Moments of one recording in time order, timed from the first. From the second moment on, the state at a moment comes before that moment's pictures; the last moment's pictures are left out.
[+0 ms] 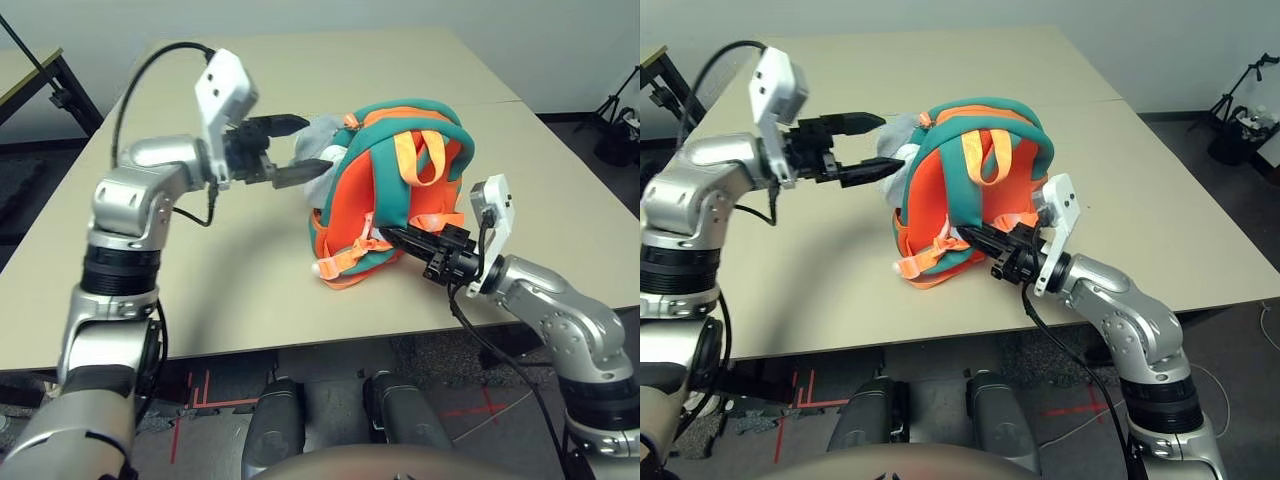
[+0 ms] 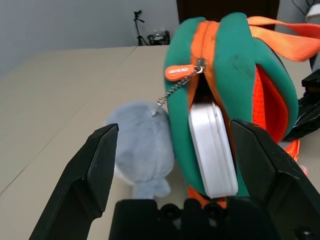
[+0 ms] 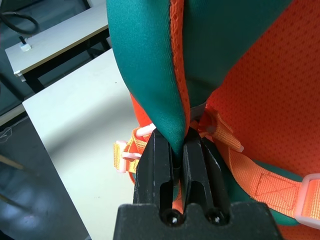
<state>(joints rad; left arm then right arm) -0.76 0.67 0.07 -0.03 -0.48 0.67 -1.02 -0.17 -0.43 -0.02 -0.39 0.72 0.71 0.63</state>
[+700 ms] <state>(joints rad) -0.64 0.66 0.09 -0.14 -0.59 0.80 -0.97 -0.18 -0.46 -0.01 -0.38 0.72 0.71 0.65</state>
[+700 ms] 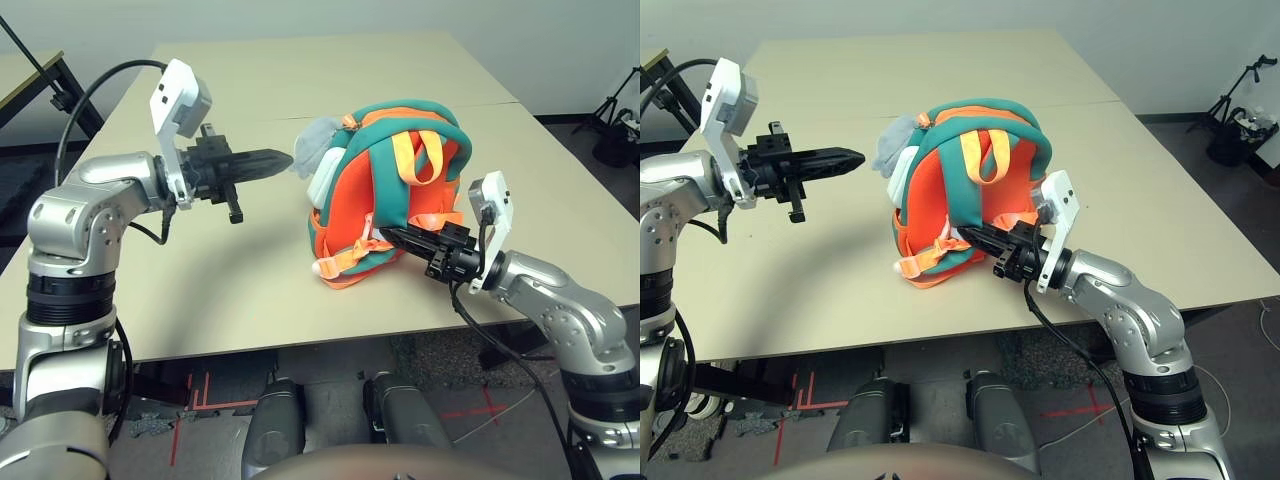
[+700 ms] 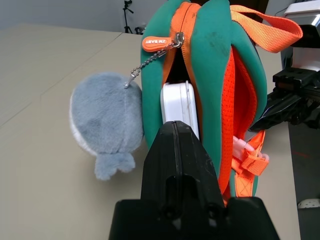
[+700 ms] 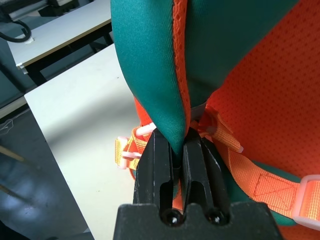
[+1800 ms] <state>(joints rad) -0.66 0.54 -0.07 0.04 -0.47 0.63 -0.97 -0.17 -0.49 -0.02 -0.39 0.72 0.70 0.65</state>
